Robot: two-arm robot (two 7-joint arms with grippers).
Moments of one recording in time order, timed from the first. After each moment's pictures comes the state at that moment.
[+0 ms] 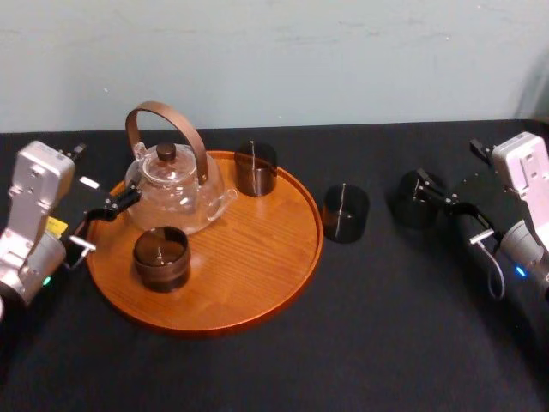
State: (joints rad) left arm -0.20 0.60 0.45 -1.41 -0.25 -0.12 0.03; right arm 0.20 0.60 -0.45 -1.41 0.25 -0.12 -0.03
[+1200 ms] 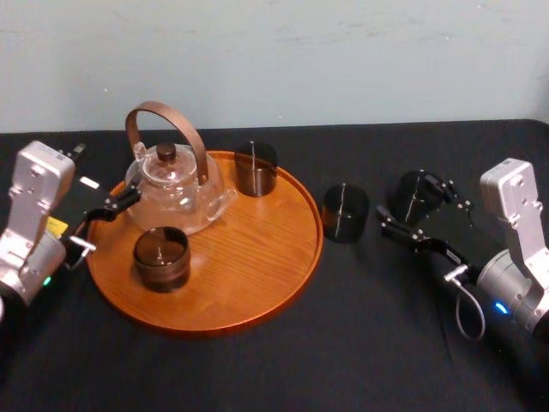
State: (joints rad) left arm -0.20 0.60 0.45 -1.41 -0.25 -0.12 0.03; right arm 0.07 0.58 -0.40 -1.55 0.35 -0.08 0.14
